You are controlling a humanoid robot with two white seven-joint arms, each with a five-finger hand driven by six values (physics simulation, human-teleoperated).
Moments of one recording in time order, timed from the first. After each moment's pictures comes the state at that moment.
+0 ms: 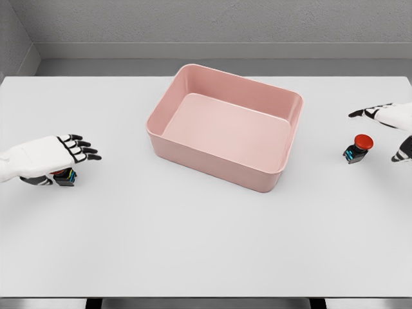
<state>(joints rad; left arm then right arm) -0.34 1.00 -0.50 -1.51 -0.69 -0.61 -0.28 -0.52 -1.13 0.51 -1.72 0.22 0.03 0.59</state>
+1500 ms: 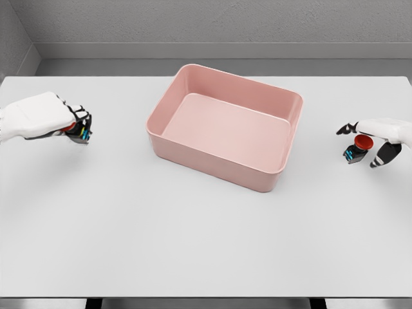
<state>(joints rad) -0.50 0.93 -0.44 -1.51 -0.66 -0.61 -0.34 -0.63 -1.03 0.76 -1.54 0.23 0.11 0.61</state>
